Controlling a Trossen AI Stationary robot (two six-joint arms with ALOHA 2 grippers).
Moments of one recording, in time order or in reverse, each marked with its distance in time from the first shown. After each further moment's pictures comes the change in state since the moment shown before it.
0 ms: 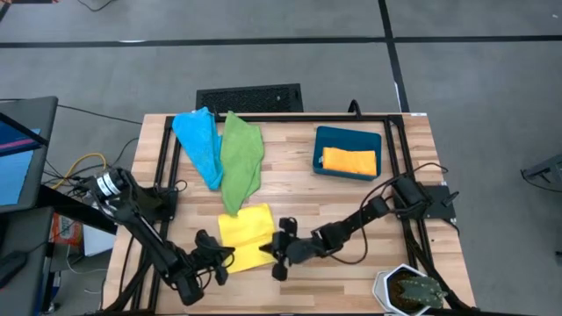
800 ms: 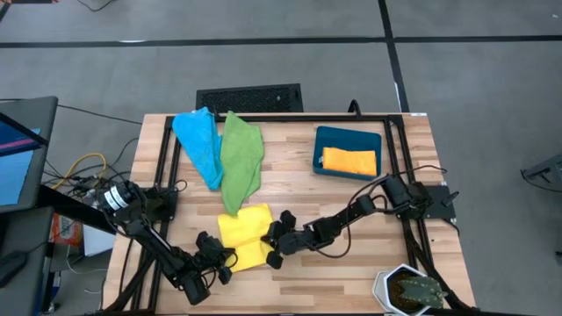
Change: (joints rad) left arm 0.010 0.142 0.003 0.009 0.105 -0.063; right arm -0.075 0.116 0.008 -0.093 -0.031 0.155
